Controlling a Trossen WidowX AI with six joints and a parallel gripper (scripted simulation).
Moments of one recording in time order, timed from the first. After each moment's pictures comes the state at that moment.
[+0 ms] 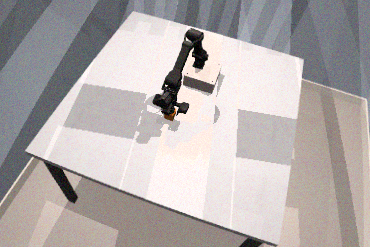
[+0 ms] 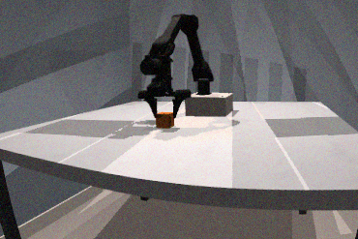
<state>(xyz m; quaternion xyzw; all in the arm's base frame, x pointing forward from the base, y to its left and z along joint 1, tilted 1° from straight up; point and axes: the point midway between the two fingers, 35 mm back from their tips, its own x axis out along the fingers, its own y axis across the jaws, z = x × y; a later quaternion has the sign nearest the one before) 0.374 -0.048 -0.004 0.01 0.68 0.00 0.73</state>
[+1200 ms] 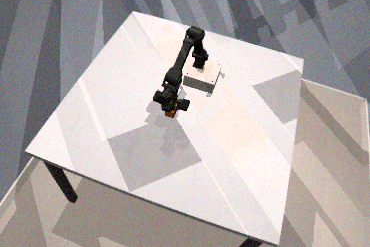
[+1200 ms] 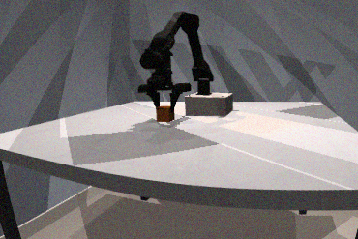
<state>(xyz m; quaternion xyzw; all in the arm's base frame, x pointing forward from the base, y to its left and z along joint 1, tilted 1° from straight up) 0.370 -0.048 0.018 0.01 0.69 0.00 0.72</state>
